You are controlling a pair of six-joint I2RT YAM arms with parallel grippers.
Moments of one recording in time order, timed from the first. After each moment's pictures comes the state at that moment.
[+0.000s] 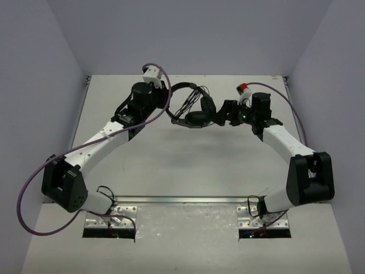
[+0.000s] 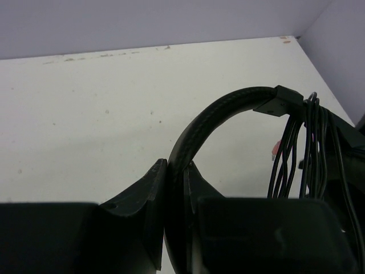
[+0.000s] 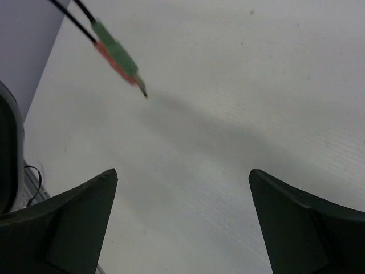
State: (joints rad) left arm -0.48 1.39 1.12 0.05 -0.10 -0.29; right arm 0.14 1.47 0.89 0.07 -0.62 0.27
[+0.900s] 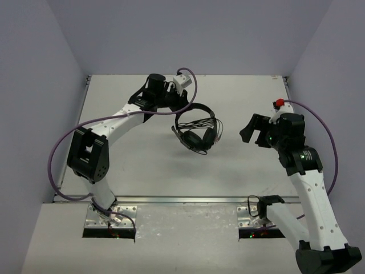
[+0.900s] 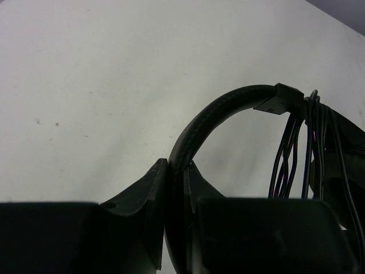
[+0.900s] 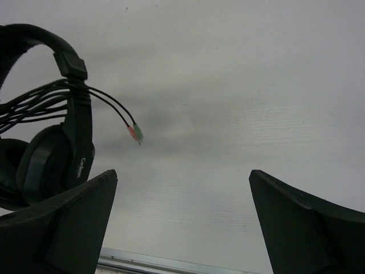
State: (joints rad) left arm -0.43 1.73 1.38 -0.09 0.55 0.07; right arm 0.10 0.83 0.91 -0.67 -0.08 0.33
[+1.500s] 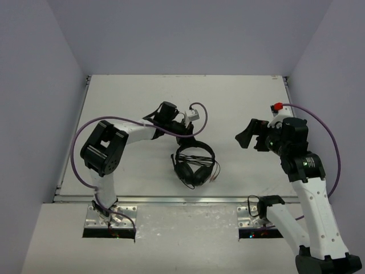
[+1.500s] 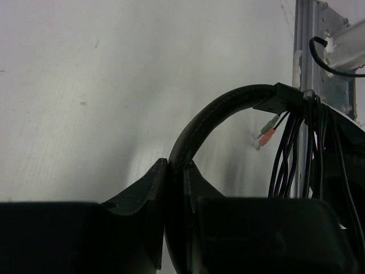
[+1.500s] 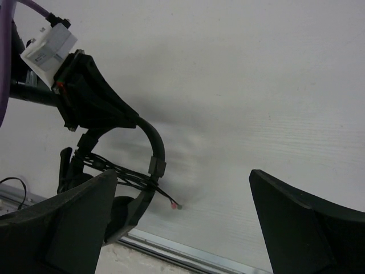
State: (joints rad) left arm -0.50 1.89 1.15 -0.02 0.90 0.14; right arm 0.10 0.74 0.90 -0.70 -0.23 0.30
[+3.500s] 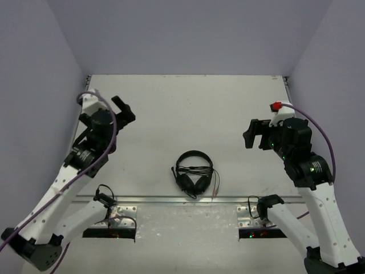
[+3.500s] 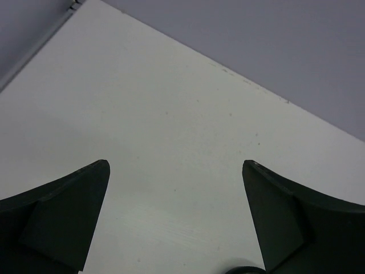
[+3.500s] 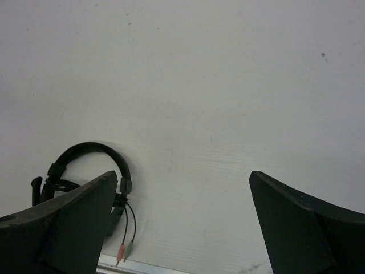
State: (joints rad) left arm -0.43 0.92 0.97 -0.38 -0.63 -0.56; right arm 0.23 0.73 1.00 -0.74 0.01 0.14
